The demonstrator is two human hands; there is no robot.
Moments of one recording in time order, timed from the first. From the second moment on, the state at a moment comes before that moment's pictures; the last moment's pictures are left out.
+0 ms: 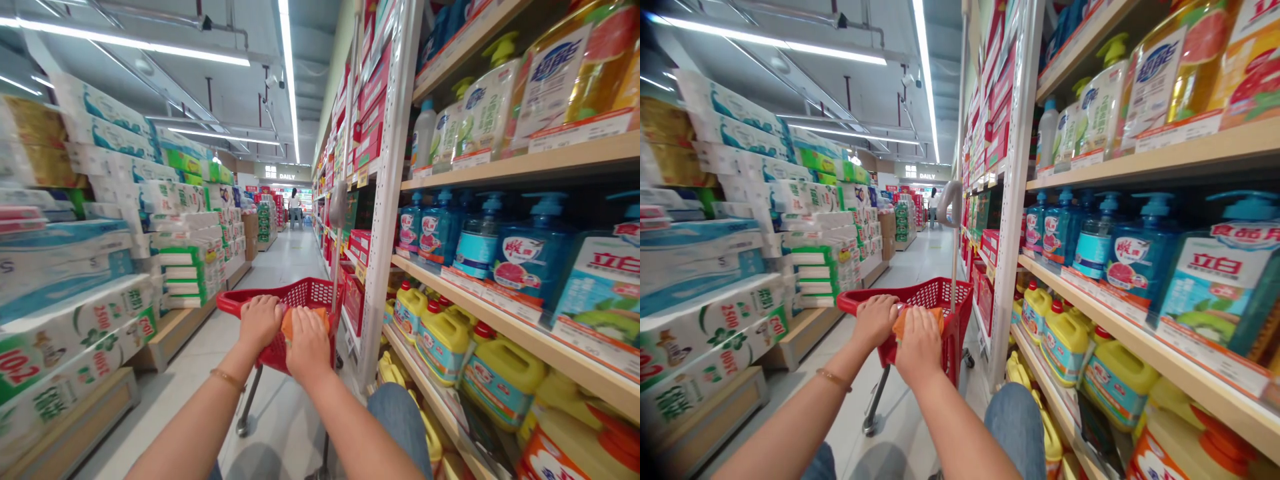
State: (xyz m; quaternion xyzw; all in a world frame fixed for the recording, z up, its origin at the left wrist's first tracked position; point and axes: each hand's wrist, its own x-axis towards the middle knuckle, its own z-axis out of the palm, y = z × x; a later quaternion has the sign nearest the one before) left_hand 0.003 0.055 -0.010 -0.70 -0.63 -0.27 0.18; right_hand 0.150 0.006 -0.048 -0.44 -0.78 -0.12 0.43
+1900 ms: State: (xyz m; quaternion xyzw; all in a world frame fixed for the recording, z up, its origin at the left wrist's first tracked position) left_hand -0.010 0.055 -0.005 -0.71 -0.66 -0.14 0.18; right_hand 0.154 0.049 -0.022 -0.49 -0.78 -0.07 0.39
